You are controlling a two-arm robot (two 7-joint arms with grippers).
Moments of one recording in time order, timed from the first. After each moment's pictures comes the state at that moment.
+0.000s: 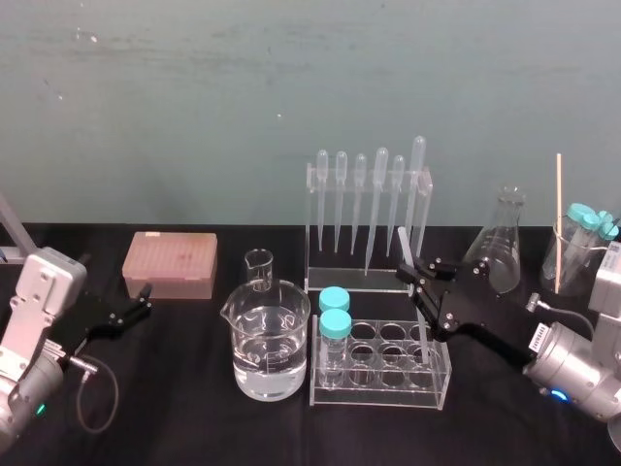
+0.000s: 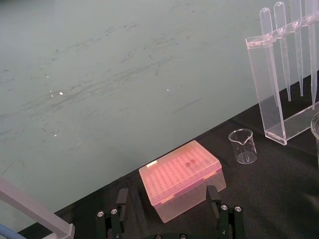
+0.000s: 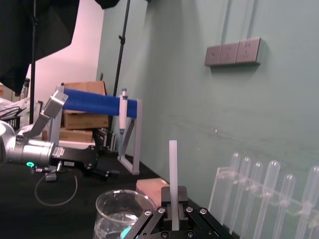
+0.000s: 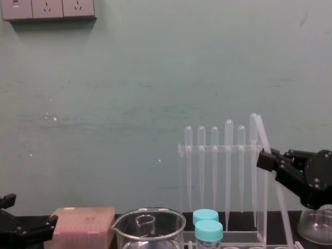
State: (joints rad) left arm -0.20 0.60 0.45 -1.41 -0.25 -0.12 0.03; right arm 0.29 0.48 -0.37 -1.30 0.55 -0.46 0.79
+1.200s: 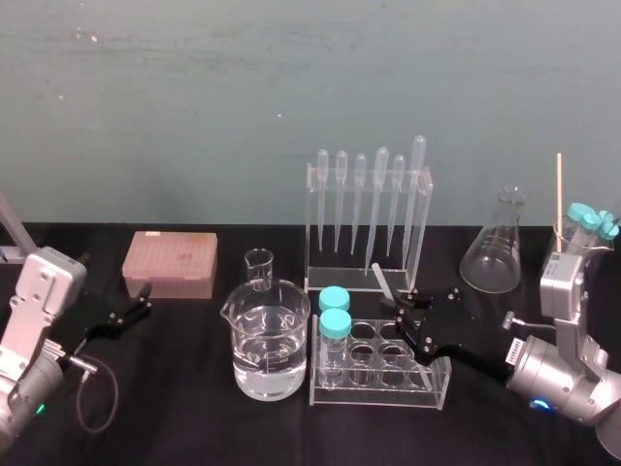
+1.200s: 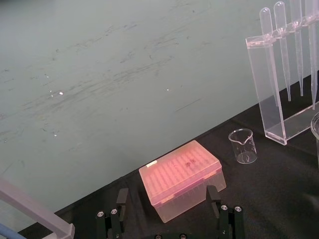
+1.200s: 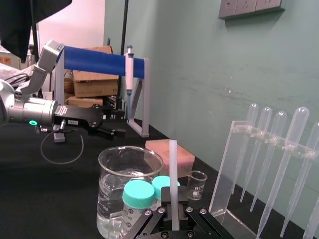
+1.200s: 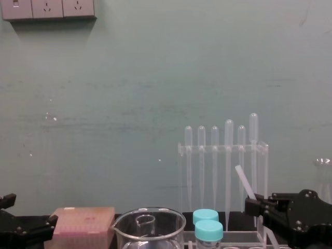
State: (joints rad) left arm -0.20 0.60 0.45 -1.41 -0.25 -0.12 0.03; right arm 0.36 0.45 -0.43 -1.16 0.48 -0.39 0.82
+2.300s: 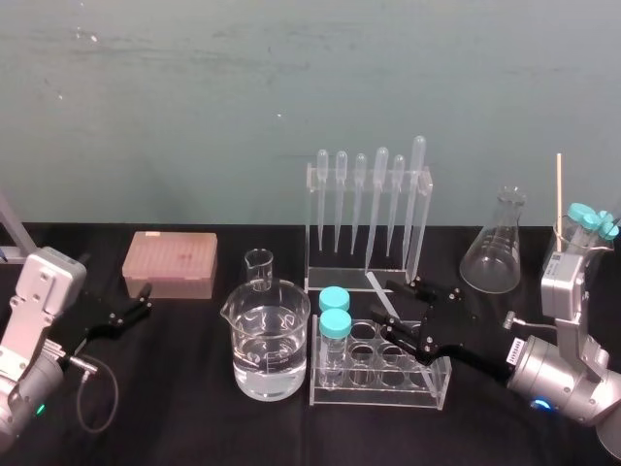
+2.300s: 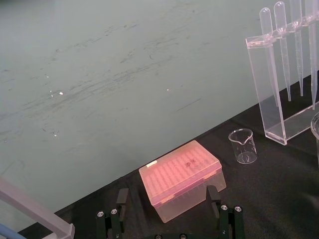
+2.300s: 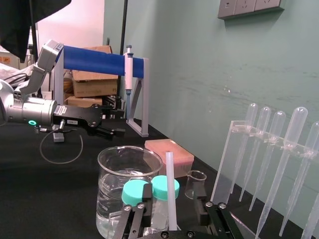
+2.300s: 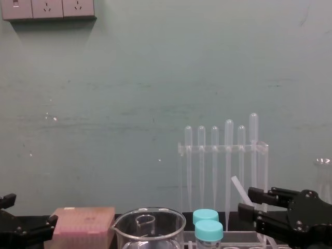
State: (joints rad) left arm -0.20 0.60 0.45 -1.41 -0.25 -0.12 0.03; right arm 0.36 0.45 -0.43 -1.16 0.48 -0.39 0.82
